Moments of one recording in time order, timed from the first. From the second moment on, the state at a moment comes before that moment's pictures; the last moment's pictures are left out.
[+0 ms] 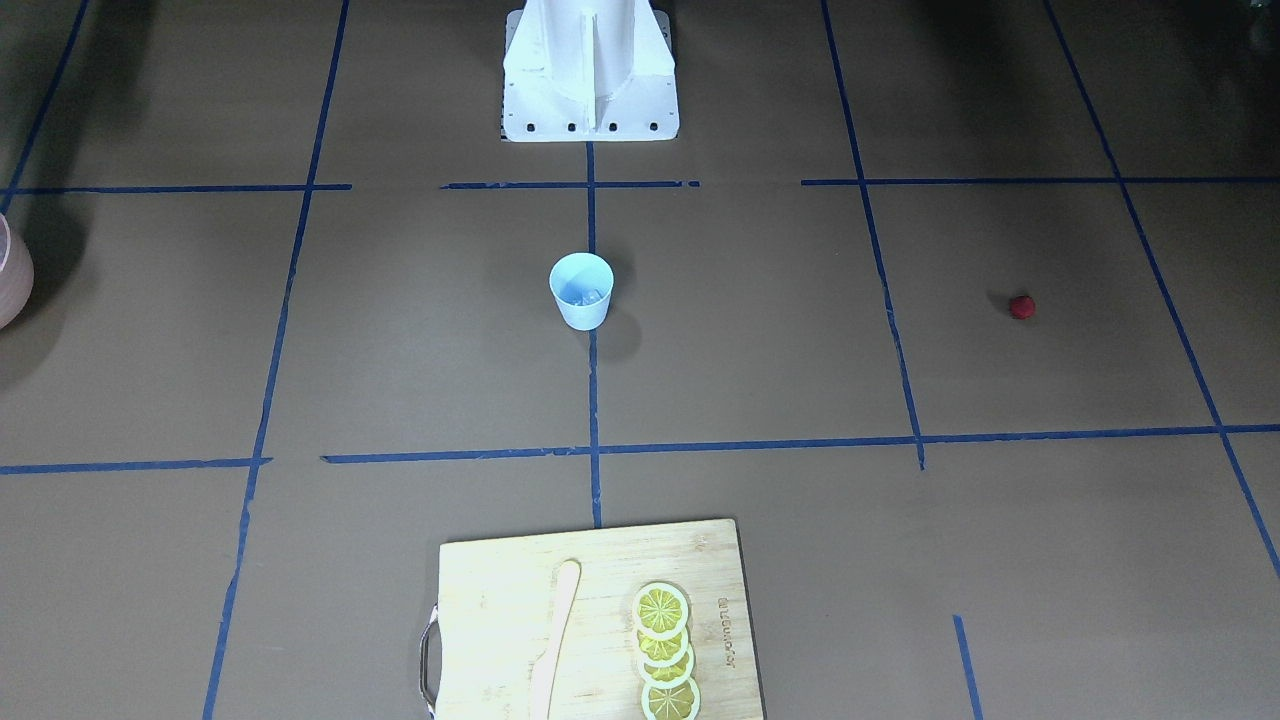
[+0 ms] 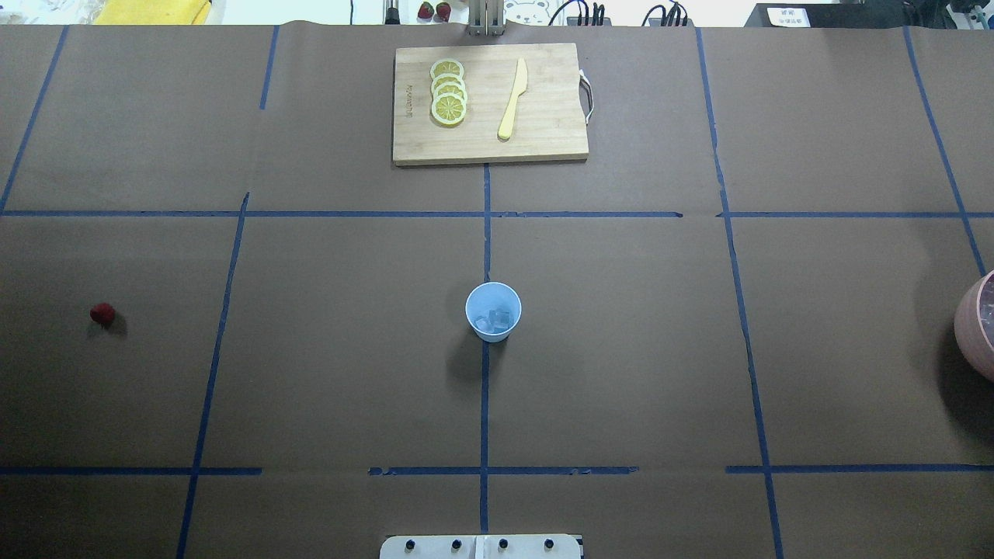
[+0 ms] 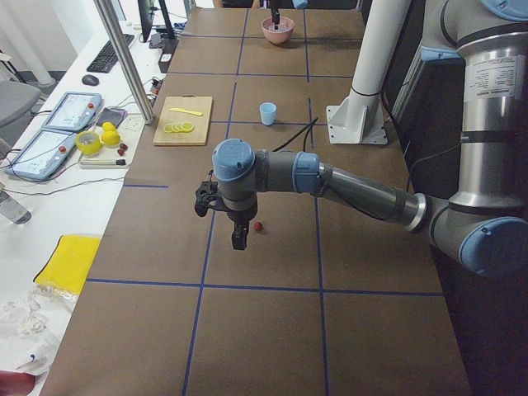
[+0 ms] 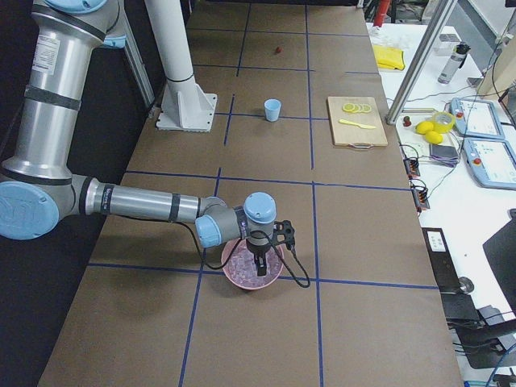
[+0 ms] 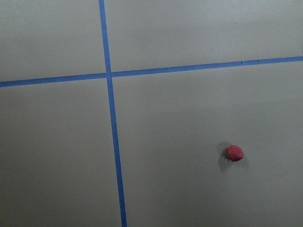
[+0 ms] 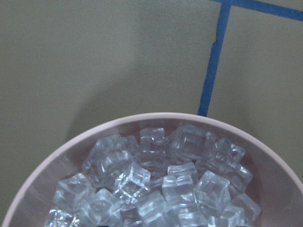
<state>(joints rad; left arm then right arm) -1.58 -1.51 -1.94 -1.26 -2.44 0.11 1.27 -1.83 1.65 -1.14 2.27 0.20</state>
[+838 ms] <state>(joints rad) -1.58 -1.51 -1.94 -1.26 -2.44 0.11 1.27 -1.83 1.64 -1.14 2.27 0.20</state>
